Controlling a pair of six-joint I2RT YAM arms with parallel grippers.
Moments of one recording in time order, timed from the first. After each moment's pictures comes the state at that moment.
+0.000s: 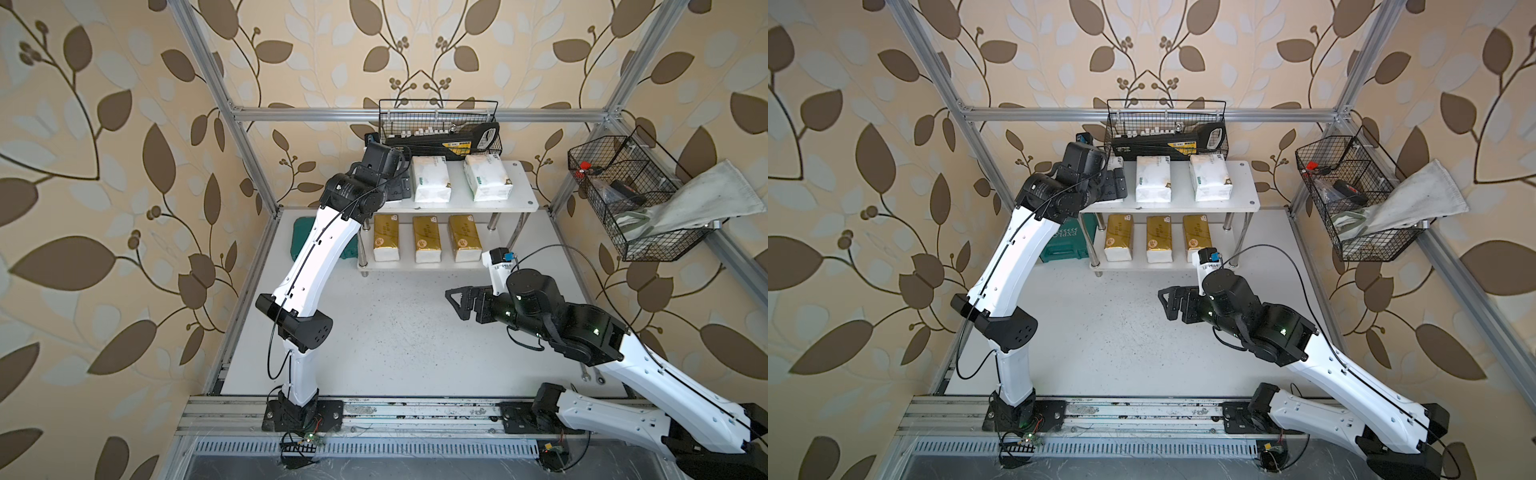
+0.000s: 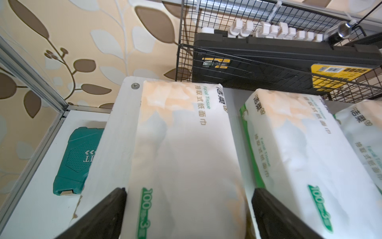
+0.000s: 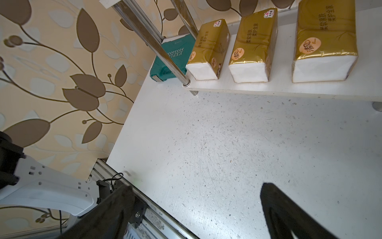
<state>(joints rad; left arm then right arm) -0.63 1.93 2.51 -1.15 -0.41 -0.46 0.88 0.93 1.12 -0.77 0.18 0.72</state>
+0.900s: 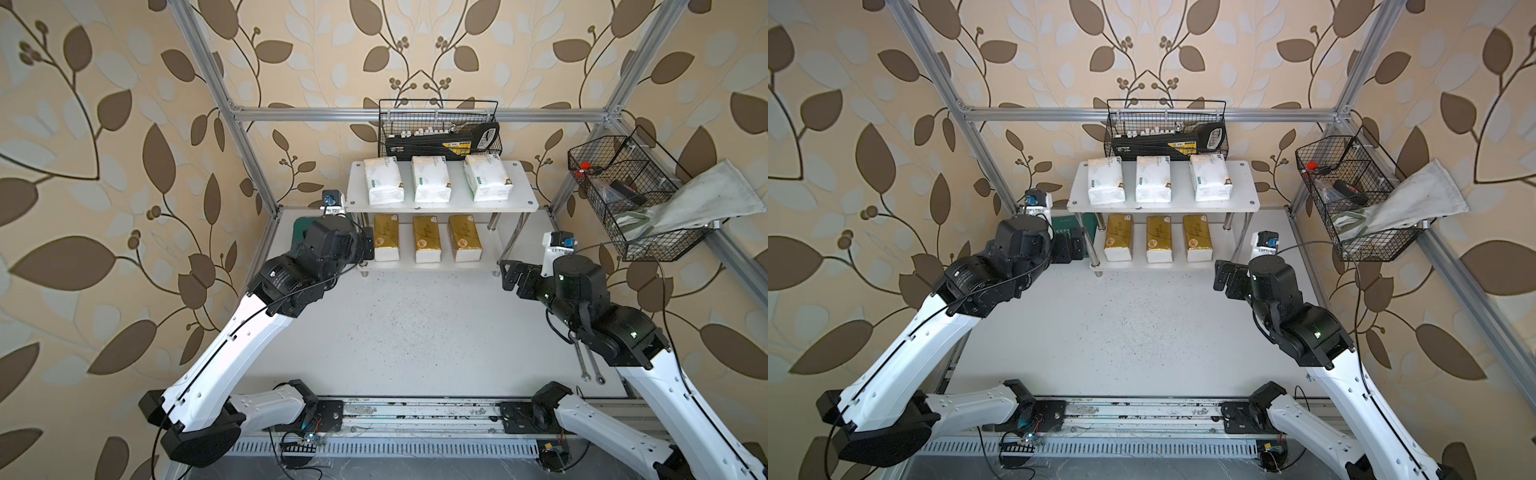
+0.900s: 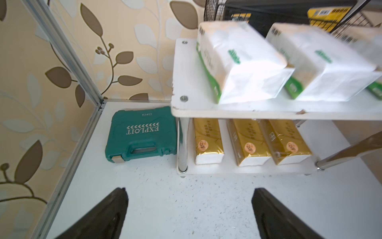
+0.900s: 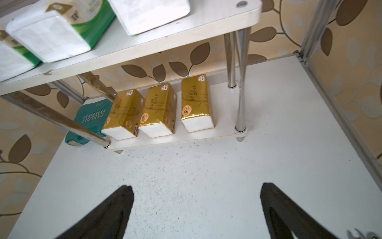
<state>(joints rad) -0.71 1.10 1.43 -0.84 -0.56 -0.36 0.47 0.83 1.16 -0.86 0.37 0.49</state>
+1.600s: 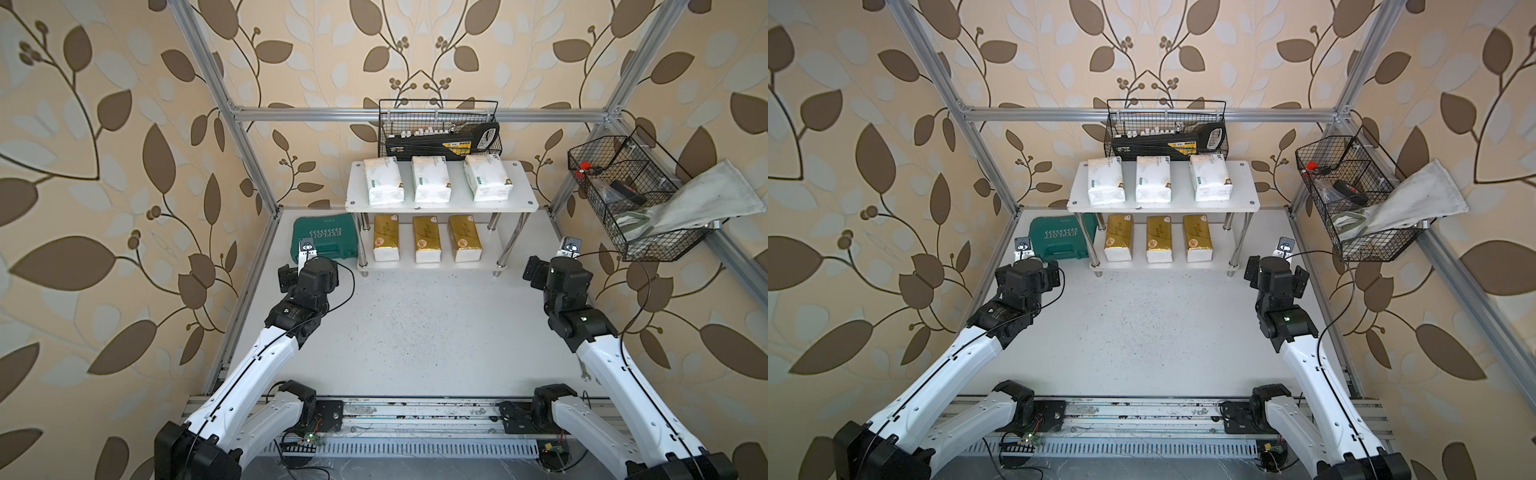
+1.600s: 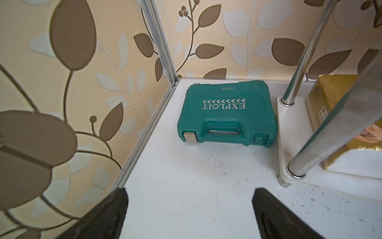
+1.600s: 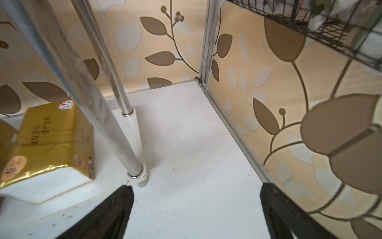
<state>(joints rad) -0.35 0.94 0.72 -0.25 -0.64 -0.15 0.11 0.91 0.71 -0.23 0.58 0.17</state>
